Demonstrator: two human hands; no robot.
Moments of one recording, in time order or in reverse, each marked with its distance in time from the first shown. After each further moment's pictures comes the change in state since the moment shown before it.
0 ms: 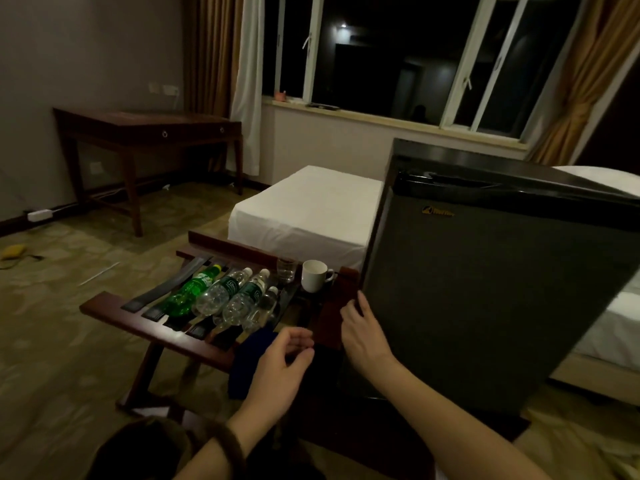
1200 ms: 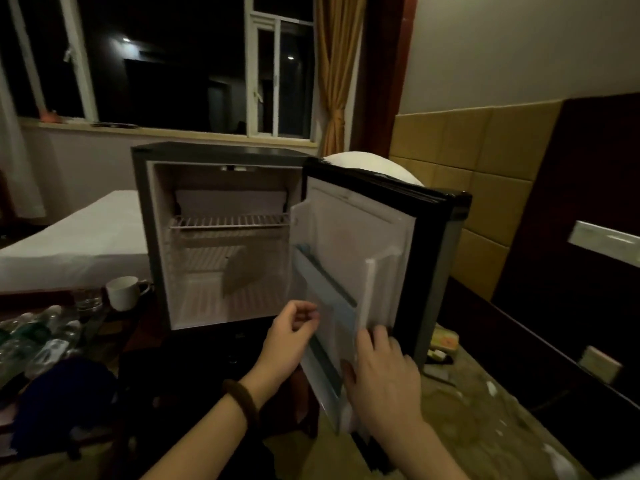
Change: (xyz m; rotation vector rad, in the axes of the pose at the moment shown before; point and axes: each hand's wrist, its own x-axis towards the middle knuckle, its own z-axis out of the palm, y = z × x) left_hand -0.146 0.079 0.254 -0.160 -0.568 0.190; right_hand -0.402 0.014 -0.005 0.659 -0.048 1.126
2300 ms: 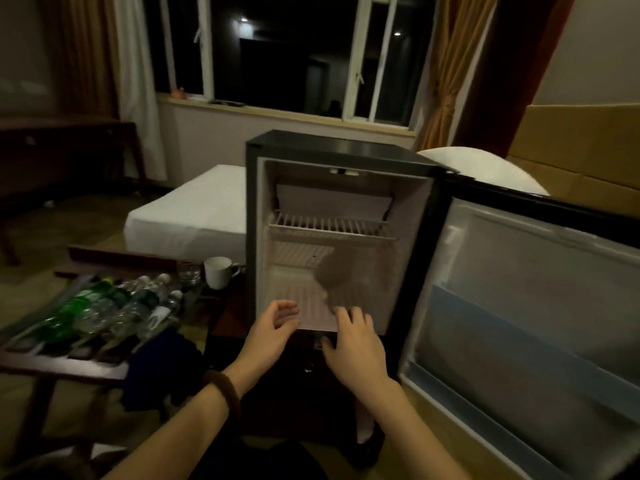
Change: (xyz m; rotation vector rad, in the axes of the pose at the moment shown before) left_hand 0.063 -0.036 -0.164 0.094 0.323 -0.213; right_hand 0.143 -0.152 0.067 0.331 -0.129 -0.381
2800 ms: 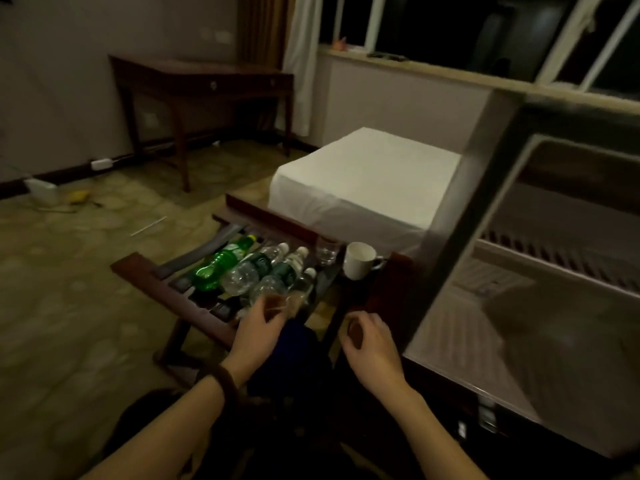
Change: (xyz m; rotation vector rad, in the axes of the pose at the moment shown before) left_hand 0.077 -0.132 -0.248 0.117 0.475 -0.229; right_hand 0.143 -0.166 0.187 0.396 -0.384 -0.200
